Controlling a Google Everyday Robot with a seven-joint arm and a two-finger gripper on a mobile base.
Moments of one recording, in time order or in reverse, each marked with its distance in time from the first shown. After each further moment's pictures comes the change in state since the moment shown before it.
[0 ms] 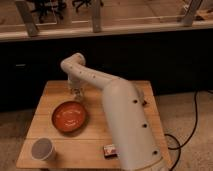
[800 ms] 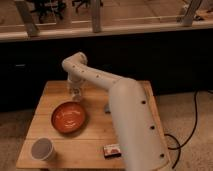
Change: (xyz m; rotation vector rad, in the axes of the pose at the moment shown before) arm -0.009 -0.010 -0.014 0.022 -0.001 0.000
